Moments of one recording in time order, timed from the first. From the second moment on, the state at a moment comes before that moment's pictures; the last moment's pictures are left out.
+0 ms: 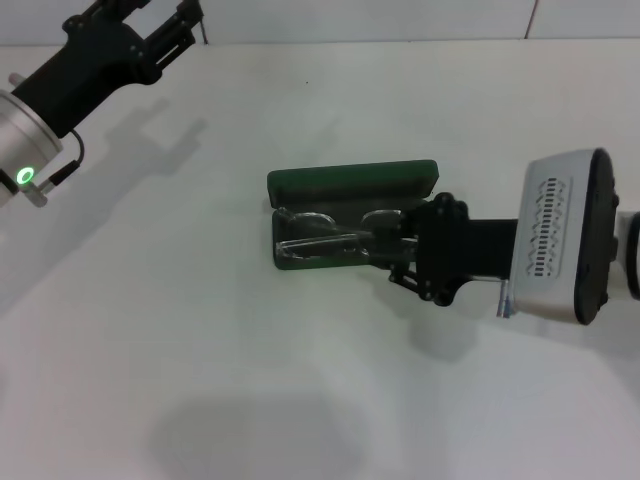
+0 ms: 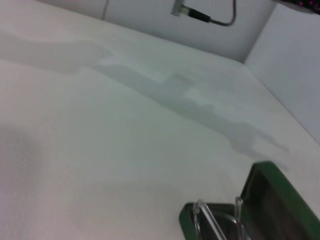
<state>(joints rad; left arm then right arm) -0.71 -2.06 2.84 -0.26 -0.97 1.42 -0.84 0.30 2.02 -1.80 -1.20 -1.74 -0.78 1.34</state>
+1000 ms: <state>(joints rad) -0.77 -2.06 2.84 -0.27 -0.73 1.38 -0.94 0.46 2.01 -1.07 -0.81 -1.57 -1.42 1.20</state>
